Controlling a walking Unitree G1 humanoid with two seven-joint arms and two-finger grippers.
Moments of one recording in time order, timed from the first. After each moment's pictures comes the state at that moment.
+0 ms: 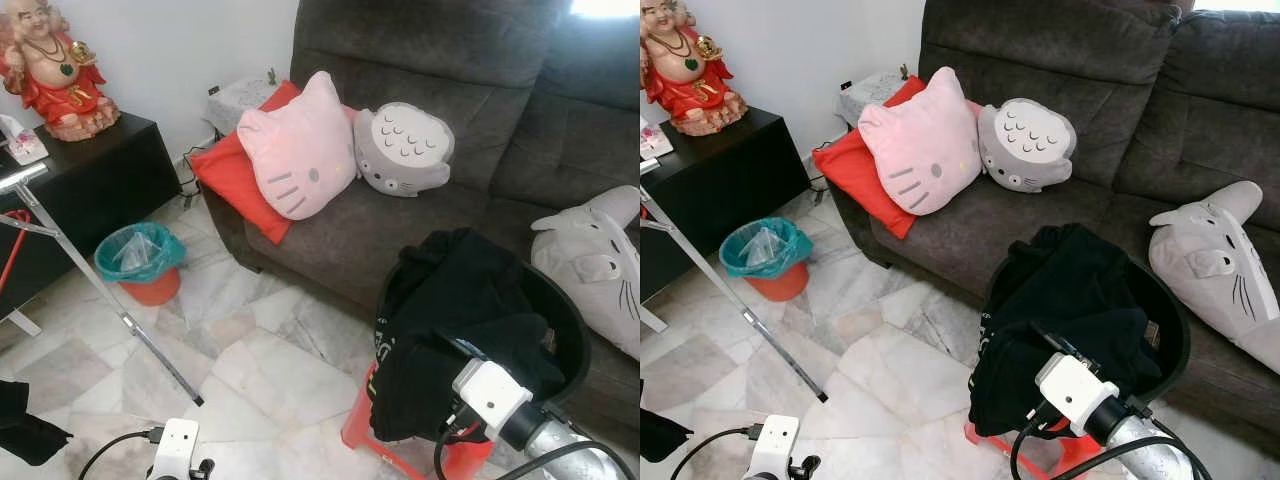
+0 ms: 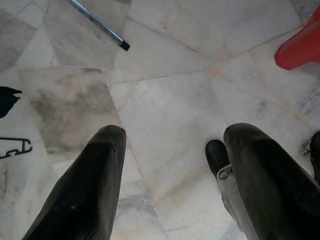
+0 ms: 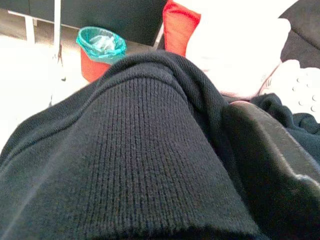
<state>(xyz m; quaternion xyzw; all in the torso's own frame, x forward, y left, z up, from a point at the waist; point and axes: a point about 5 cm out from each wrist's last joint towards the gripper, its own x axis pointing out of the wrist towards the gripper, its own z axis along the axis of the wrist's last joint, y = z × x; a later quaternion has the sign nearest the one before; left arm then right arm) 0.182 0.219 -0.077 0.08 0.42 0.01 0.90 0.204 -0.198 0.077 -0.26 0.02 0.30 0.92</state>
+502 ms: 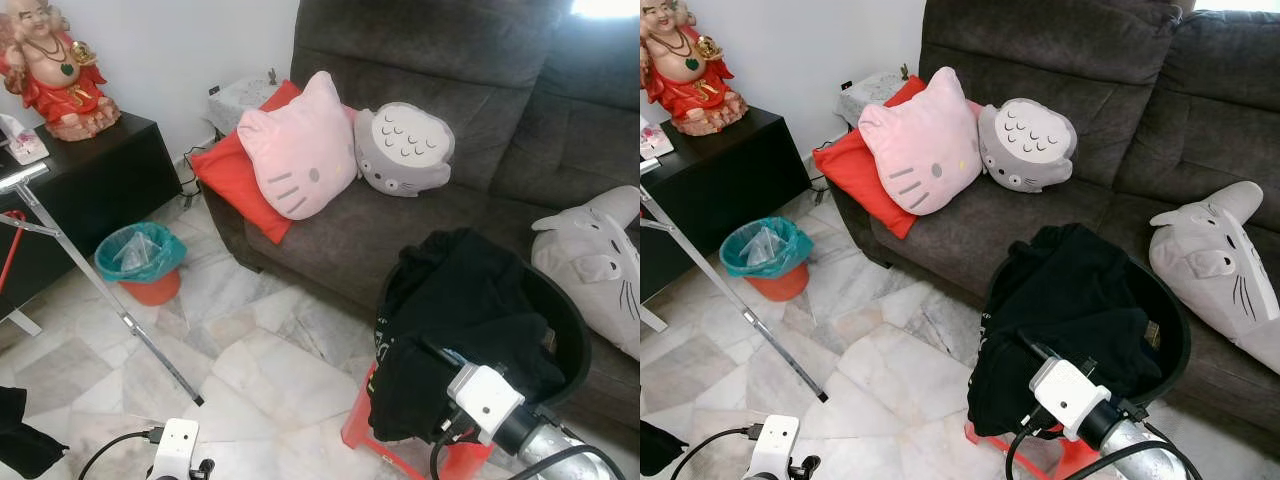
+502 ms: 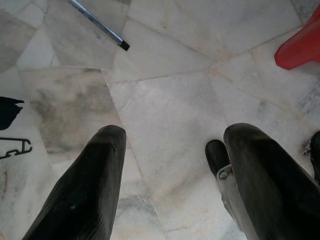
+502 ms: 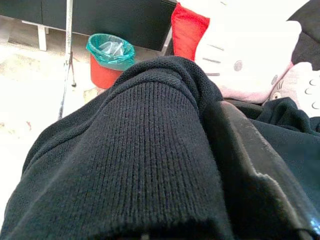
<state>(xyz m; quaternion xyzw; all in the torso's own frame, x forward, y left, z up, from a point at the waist) 0.182 0.219 -0.077 0.08 0.42 0.01 0.90 0.201 -0.192 0.074 -0.25 0.02 0.31 0.92</state>
